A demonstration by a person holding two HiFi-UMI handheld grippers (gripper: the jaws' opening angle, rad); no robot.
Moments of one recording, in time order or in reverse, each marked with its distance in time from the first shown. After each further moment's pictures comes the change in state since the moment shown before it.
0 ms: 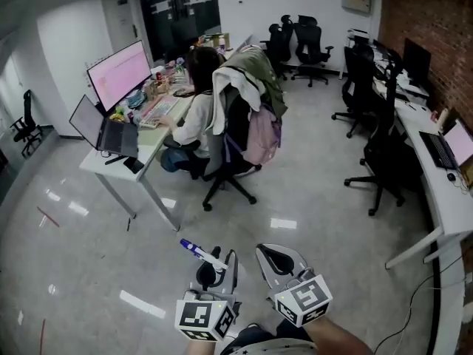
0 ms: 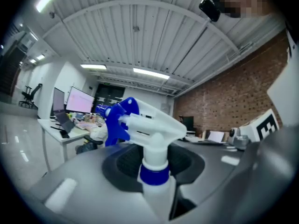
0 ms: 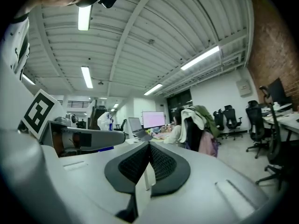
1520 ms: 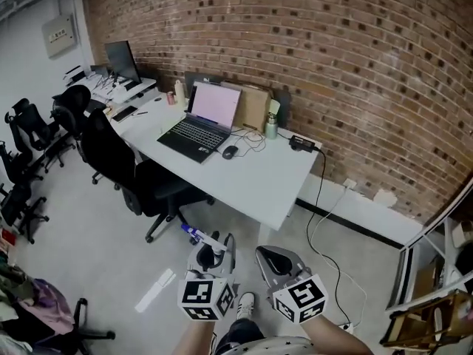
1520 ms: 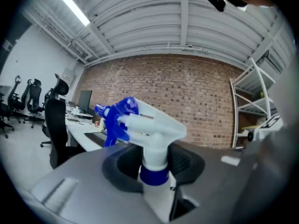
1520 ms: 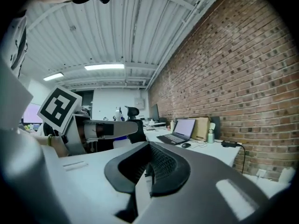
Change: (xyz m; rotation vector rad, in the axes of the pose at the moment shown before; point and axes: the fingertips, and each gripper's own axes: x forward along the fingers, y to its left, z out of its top) left arm 0.382 -0.788 -0.127 0.068 0.194 -1.183; right arm -0.537 -0.602 -0.031 0.106 -0.028 -1.223
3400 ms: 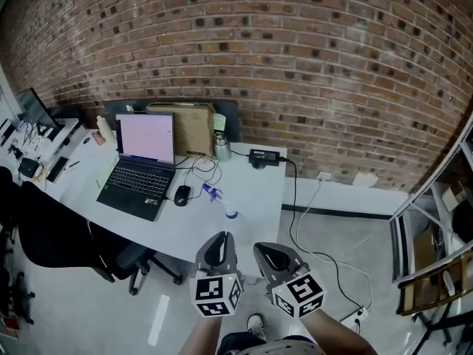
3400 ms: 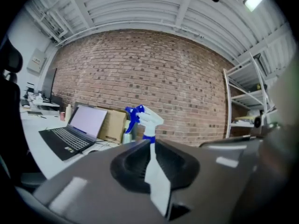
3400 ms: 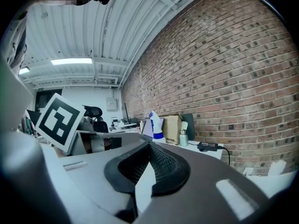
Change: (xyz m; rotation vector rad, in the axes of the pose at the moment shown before) left arm 0.294 0.001 -0.033 0.075 0.138 -0.256; right arm 0.140 -0.220 0.001 0.113 -0.004 -0.309
